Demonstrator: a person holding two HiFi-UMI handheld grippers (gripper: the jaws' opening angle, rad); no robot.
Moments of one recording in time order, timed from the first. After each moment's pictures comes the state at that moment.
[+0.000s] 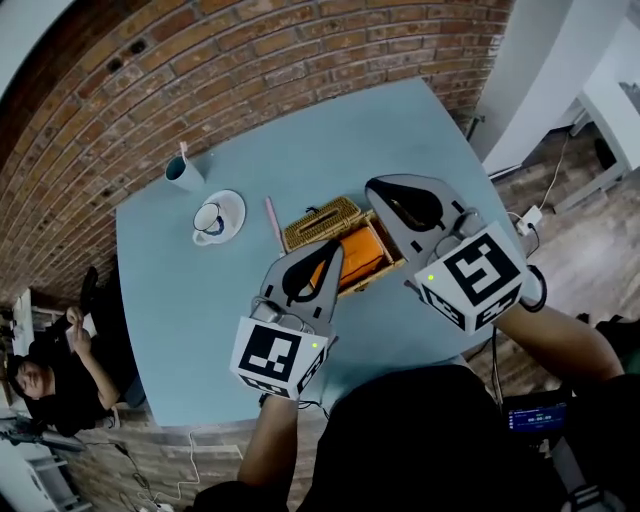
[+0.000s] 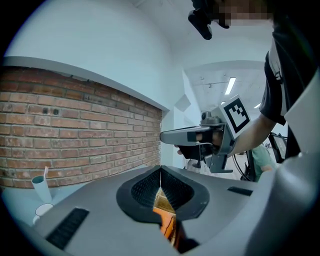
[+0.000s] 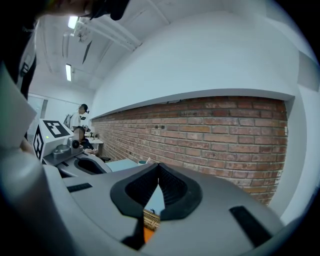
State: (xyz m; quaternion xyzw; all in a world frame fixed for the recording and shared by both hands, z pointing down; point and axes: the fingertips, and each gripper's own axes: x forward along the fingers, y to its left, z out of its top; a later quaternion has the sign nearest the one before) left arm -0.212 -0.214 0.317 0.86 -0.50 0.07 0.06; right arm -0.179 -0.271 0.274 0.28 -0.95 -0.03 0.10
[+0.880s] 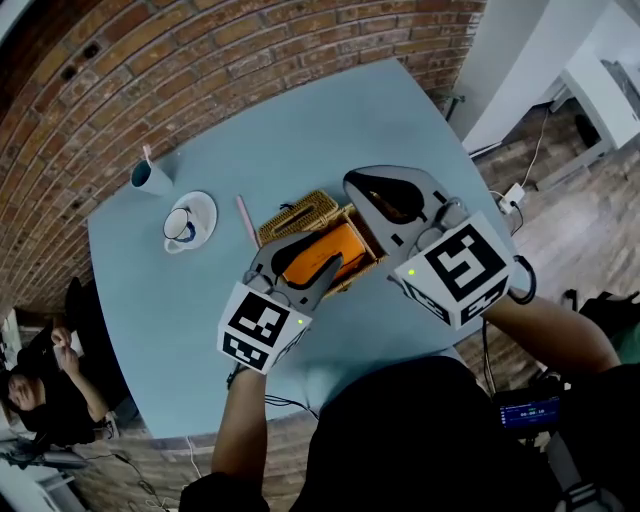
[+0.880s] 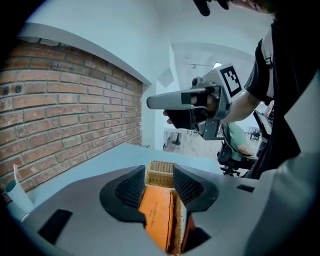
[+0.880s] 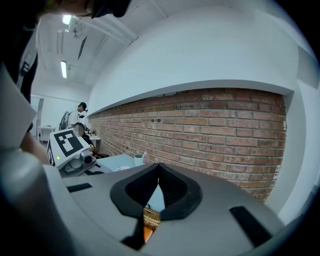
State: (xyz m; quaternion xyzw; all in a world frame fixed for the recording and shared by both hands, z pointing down) left arm -0.195 -0.239 0.401 0.90 -0.36 0.21 0.10; right arm -0.177 -0.296 0.298 0.29 -0.95 -0.02 0.12
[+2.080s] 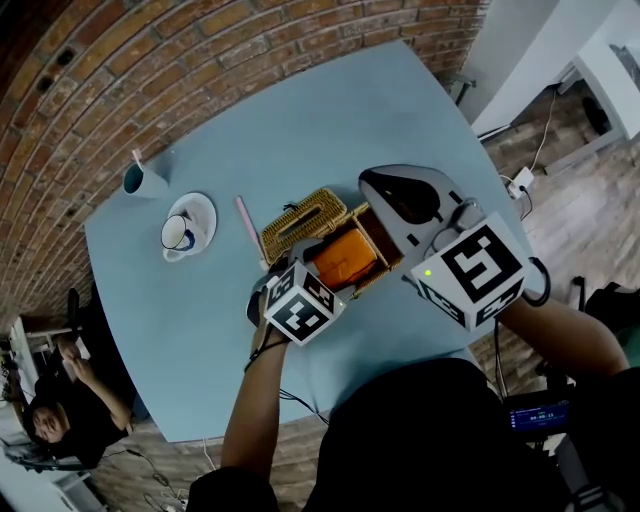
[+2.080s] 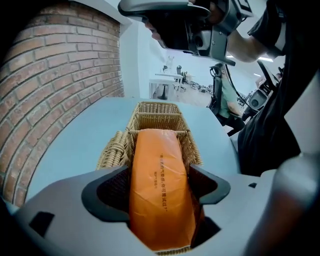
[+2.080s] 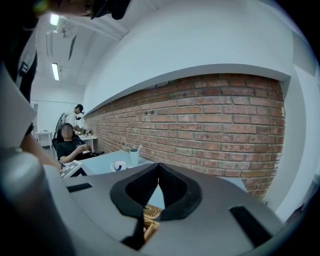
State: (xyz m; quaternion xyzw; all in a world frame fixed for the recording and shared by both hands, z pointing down) left arm -0.195 -0.241 0.542 0.85 -0.23 0.46 0.15; right arm -0.174 -0.329 0.333 0.30 -0.94 0.02 0.14
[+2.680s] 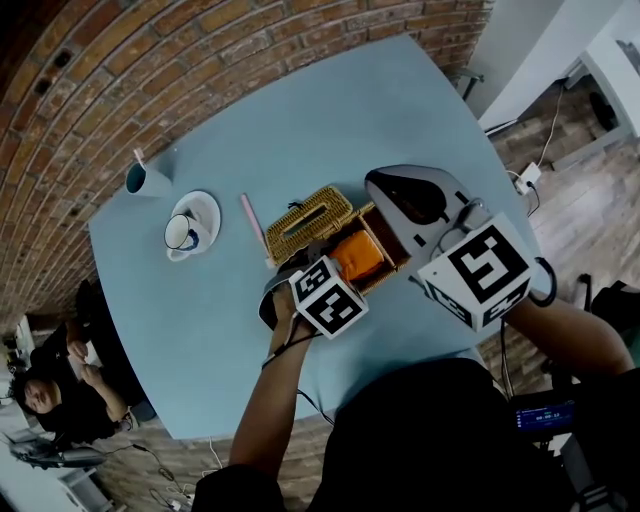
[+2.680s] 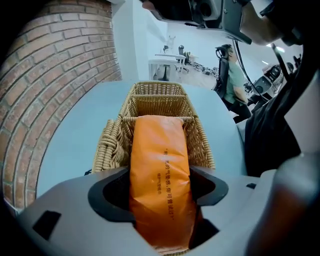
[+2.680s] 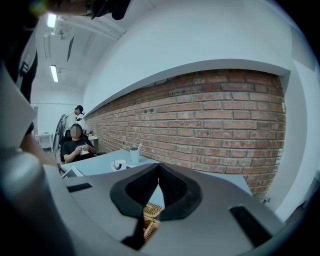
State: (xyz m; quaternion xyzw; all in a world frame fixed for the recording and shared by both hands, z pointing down) left arm -0.194 -0.240 0.565 0.79 -0.22 0.55 0.16; right arm -0.174 -0.334 0.342 0.30 -0.94 0.04 0.14
